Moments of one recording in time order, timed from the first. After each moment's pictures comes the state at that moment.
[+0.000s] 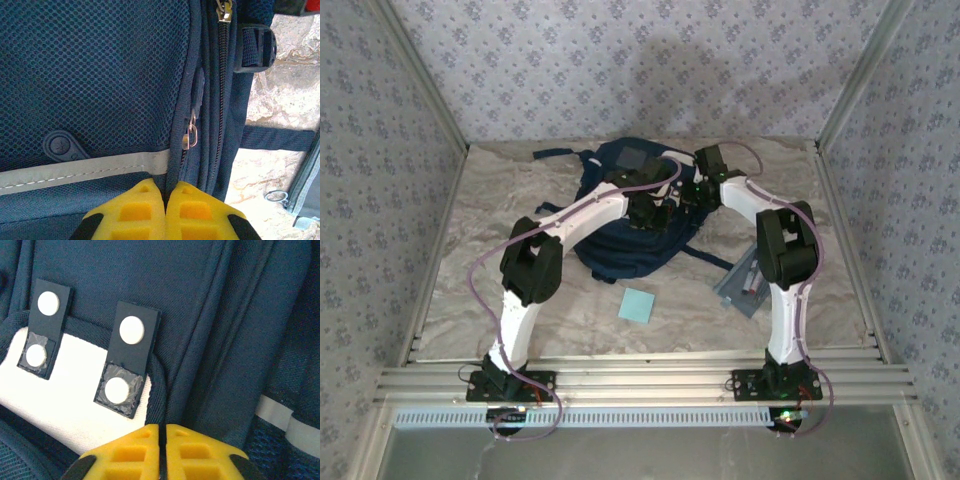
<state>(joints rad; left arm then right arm) -0.74 2.14 1.89 -0.89 0.14 -0.49 0.30 2.10 1.56 -0.42 -0.15 0.44</state>
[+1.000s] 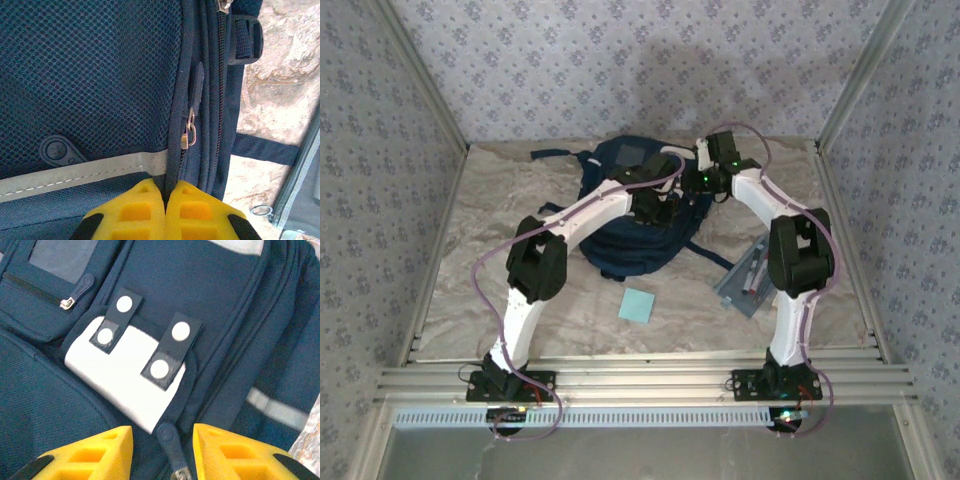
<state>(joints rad) -0.74 2.19 1.97 -0.89 0.14 -0.50 0.26 2.02 1.65 -0.51 -0.22 0.14</state>
